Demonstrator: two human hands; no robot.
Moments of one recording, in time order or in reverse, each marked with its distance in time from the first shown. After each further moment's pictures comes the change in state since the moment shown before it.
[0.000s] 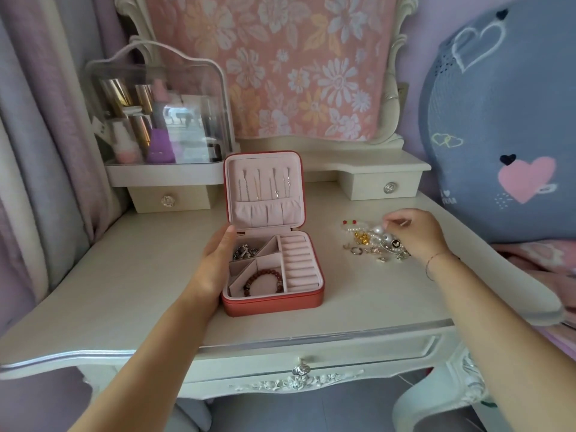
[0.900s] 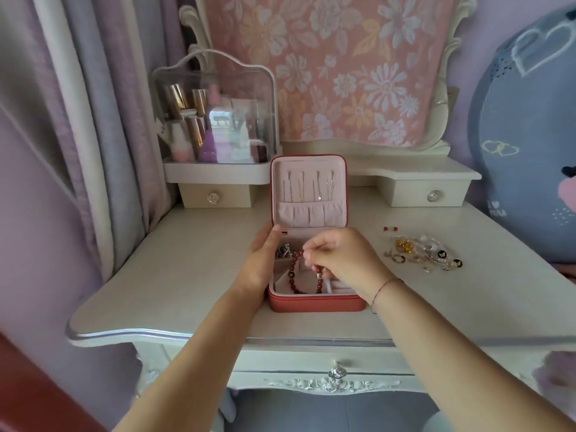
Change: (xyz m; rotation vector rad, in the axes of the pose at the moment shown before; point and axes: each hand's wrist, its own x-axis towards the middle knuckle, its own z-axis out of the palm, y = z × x) left_hand 0.000 0.003 0.000 0.092 0.026 -0.010; right_hand -0.099 -0.139 0.088 0.244 -0.508 -0.063
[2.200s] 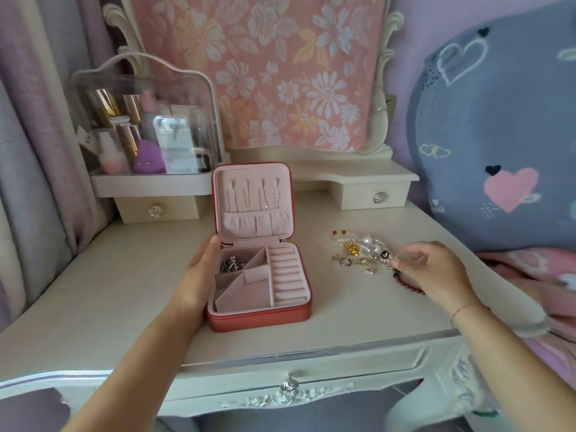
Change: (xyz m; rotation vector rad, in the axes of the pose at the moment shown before) left_hand 0.006 -0.003 0.000 -0.091 -0.087 -0.022; right_hand -0.031 0.114 -0.162 -0.408 0.509 0.176
